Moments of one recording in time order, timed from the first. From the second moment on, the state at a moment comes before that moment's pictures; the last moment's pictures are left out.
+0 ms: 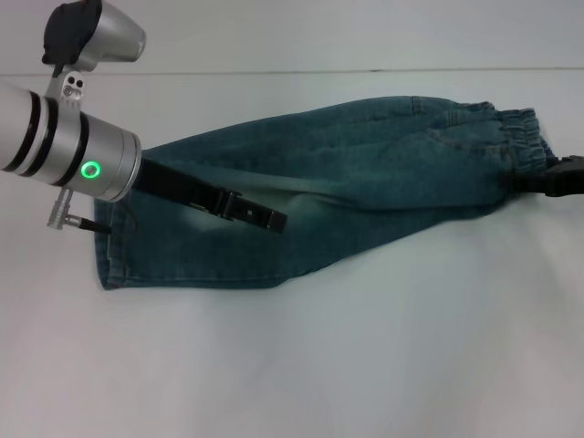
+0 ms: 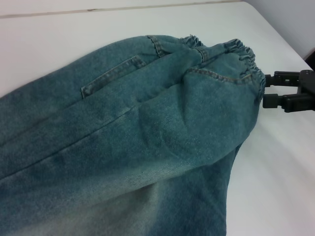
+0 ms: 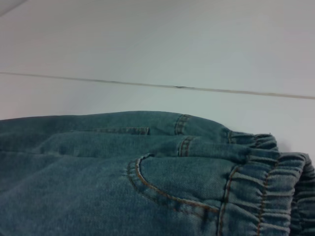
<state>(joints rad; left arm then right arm) -0.81 -2.14 0.79 0.85 2.48 1.48 -2.29 0.59 1.96 -0.66 -0.54 -2.18 -1.01 1.76</state>
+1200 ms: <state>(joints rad) -0.81 -2.14 0.79 0.85 2.48 1.51 -2.29 0.59 1.96 -0.66 -0.53 -2.18 -1.05 1.76</state>
